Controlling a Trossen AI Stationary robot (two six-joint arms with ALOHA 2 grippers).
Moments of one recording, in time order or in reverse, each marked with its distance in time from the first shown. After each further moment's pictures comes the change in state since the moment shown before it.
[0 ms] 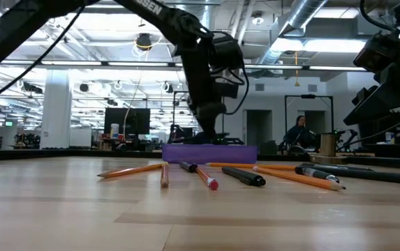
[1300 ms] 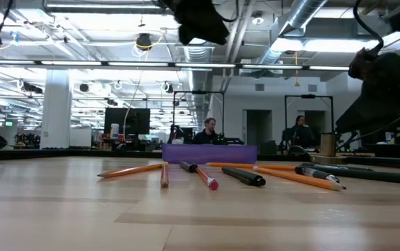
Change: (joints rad) left arm -0.239 -0.524 -0.312 0.287 0.292 -0.215; right arm 0.000 0.098 0.000 -0.005 0.250 0.236
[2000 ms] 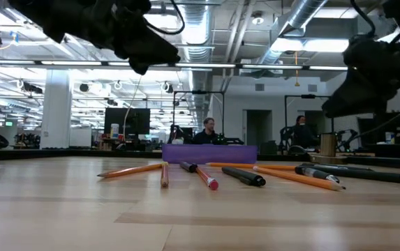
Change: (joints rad) left arm -0.090 -0.370 -0.869 0.875 -0.010 0.011; right arm -0.009 0.057 0.082 -0.001 0.134 0.076
